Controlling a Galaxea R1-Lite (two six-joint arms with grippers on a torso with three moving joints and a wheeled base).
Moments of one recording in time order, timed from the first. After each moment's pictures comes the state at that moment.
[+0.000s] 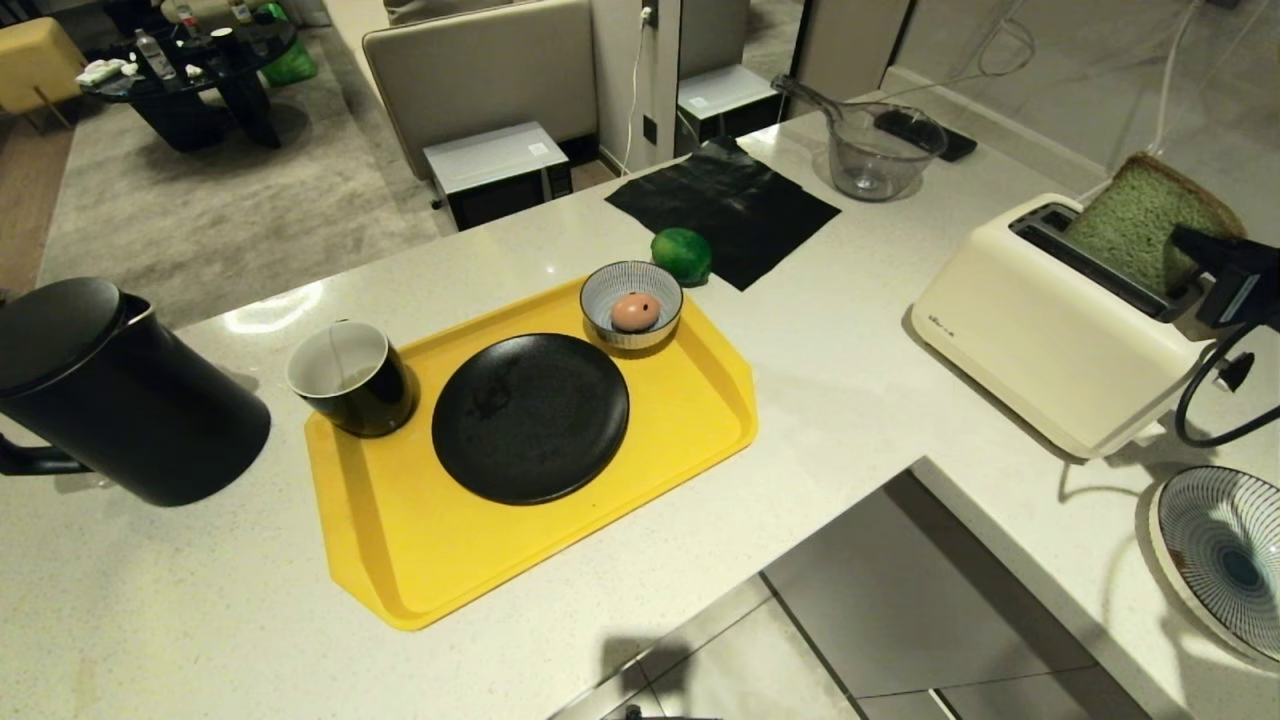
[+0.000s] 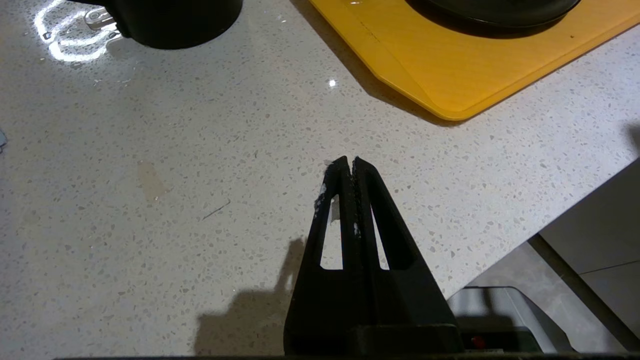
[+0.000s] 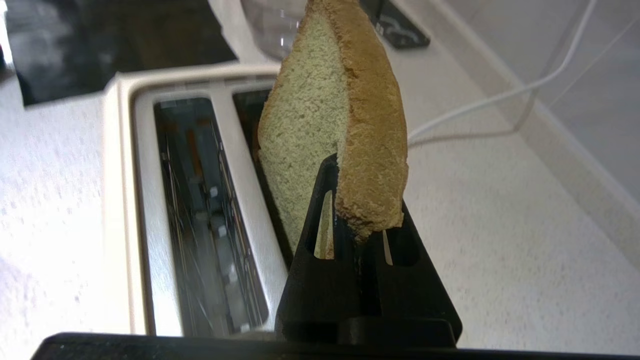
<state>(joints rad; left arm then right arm) 0.00 0.00 0.00 0.01 0.00 0.01 -0.40 1.70 -0.94 -0.99 0.48 -0.10</state>
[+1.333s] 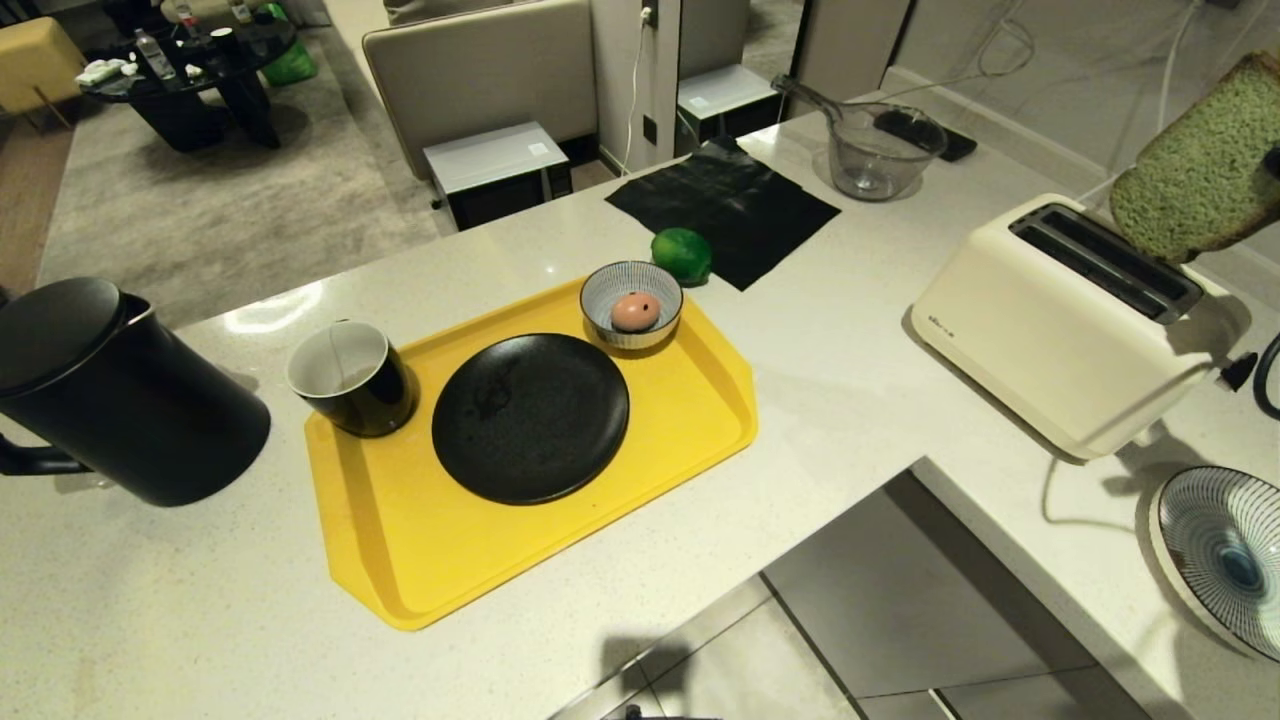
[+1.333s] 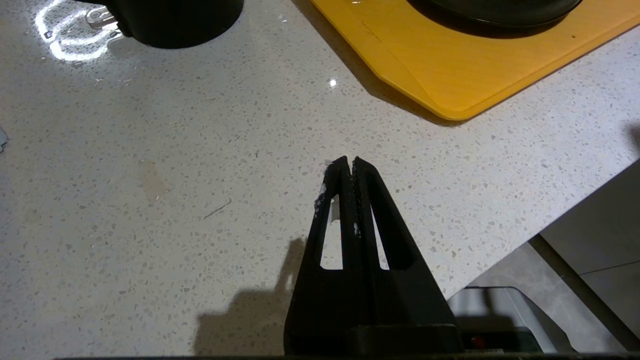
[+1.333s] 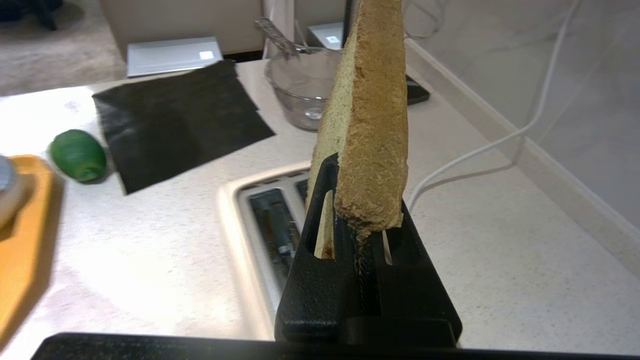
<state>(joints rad) 0.00 0.00 0.00 0.01 0.00 0.01 -0.37 1.44 -0.90 -0.86 0.44 0.07</state>
